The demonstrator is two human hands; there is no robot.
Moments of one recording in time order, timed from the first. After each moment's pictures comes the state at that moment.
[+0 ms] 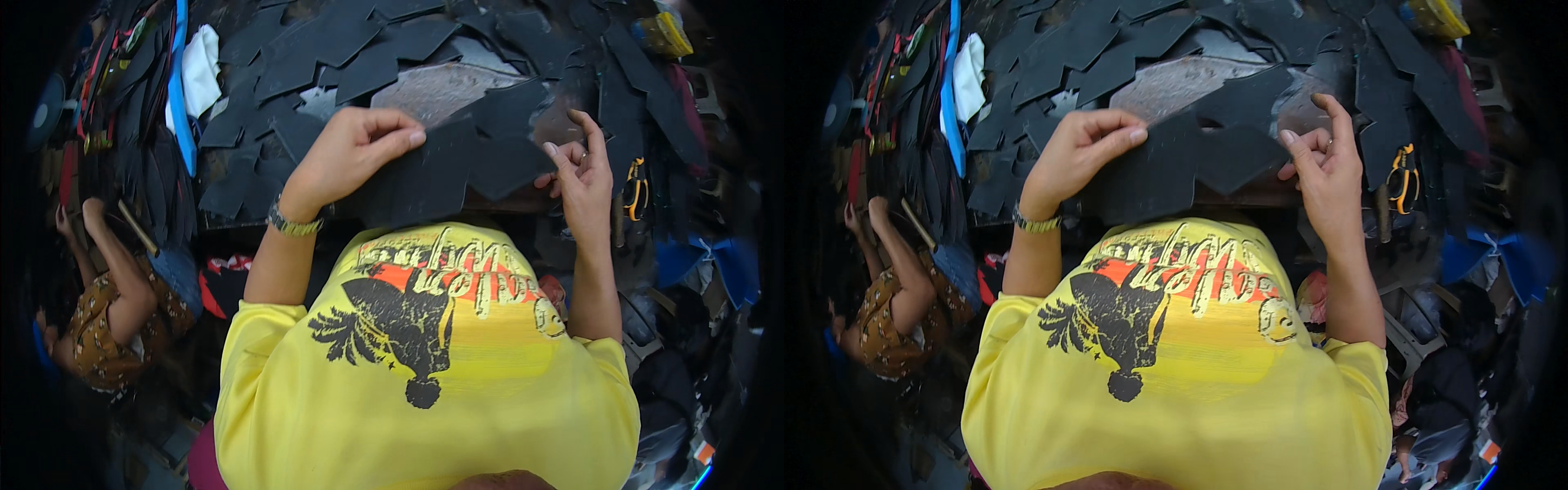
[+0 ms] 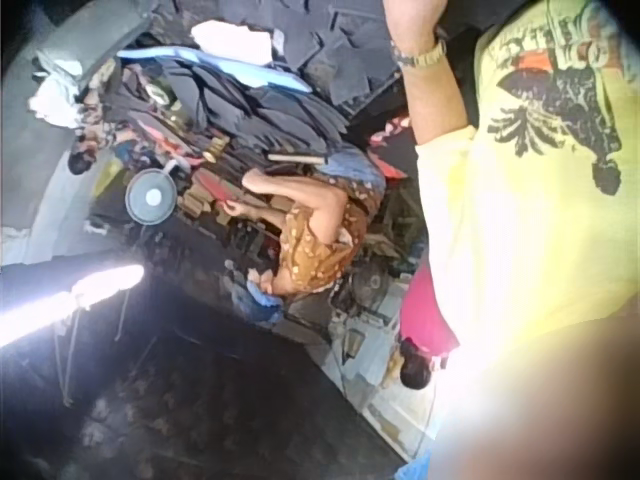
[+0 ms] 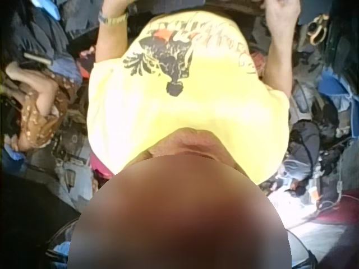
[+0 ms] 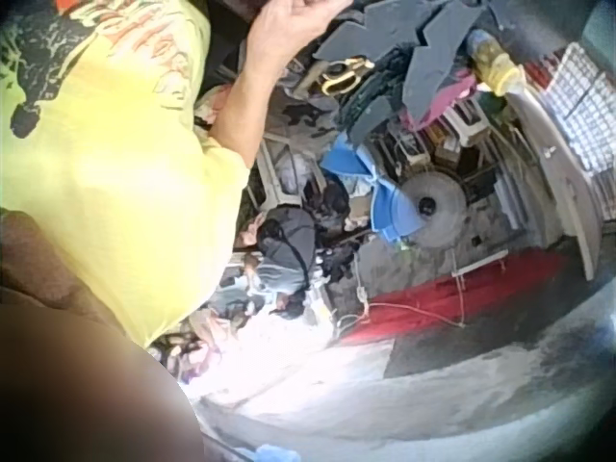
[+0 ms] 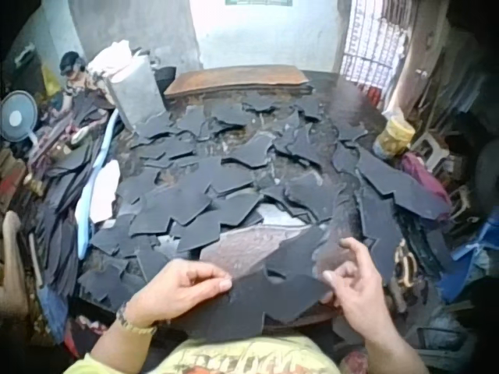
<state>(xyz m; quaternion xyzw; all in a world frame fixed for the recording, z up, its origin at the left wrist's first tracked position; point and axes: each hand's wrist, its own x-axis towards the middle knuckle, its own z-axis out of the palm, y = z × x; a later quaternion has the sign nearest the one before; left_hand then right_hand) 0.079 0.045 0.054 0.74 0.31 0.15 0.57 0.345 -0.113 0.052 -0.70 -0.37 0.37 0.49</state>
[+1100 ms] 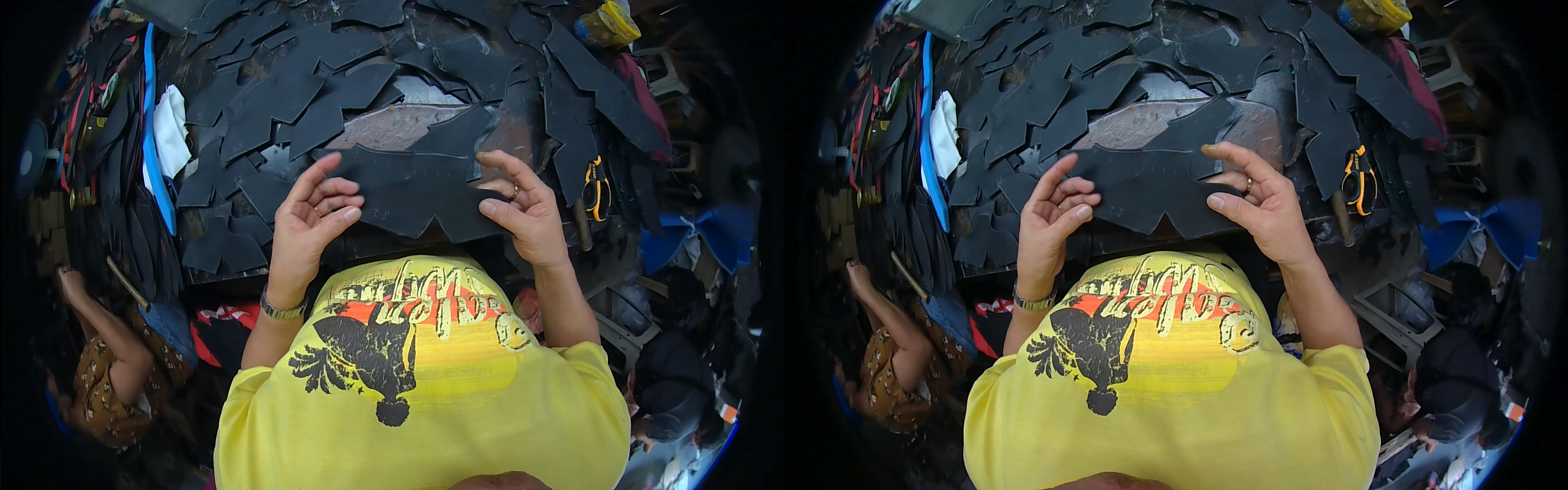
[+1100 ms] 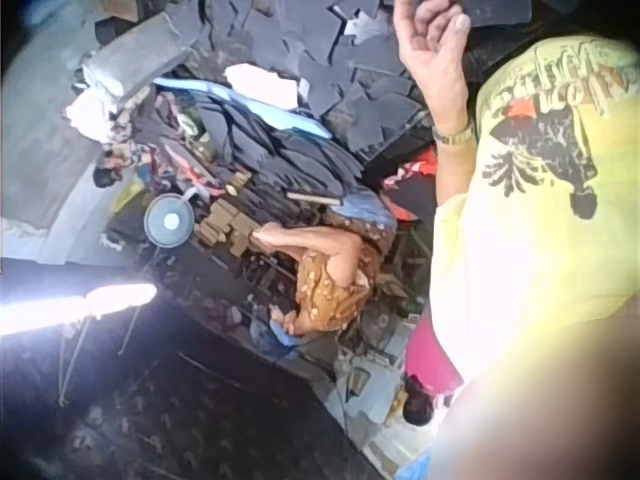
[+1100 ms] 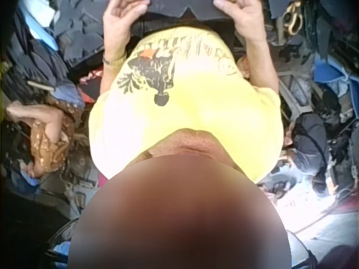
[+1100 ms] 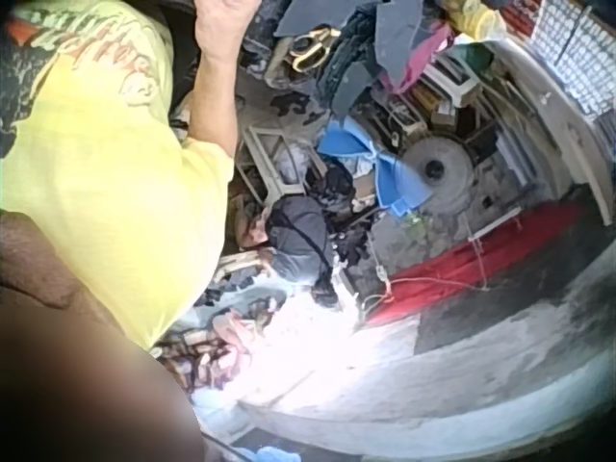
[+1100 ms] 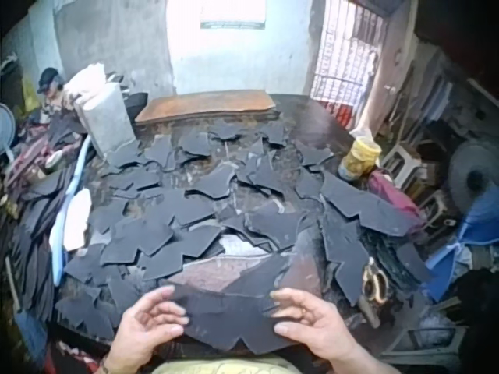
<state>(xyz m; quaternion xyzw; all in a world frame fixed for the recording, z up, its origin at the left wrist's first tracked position) 0.065 0.002 0.037 0.46 0.36 0.32 0.74 0.339 -0.120 0.048 -0.49 -0.34 0.54 0.59</state>
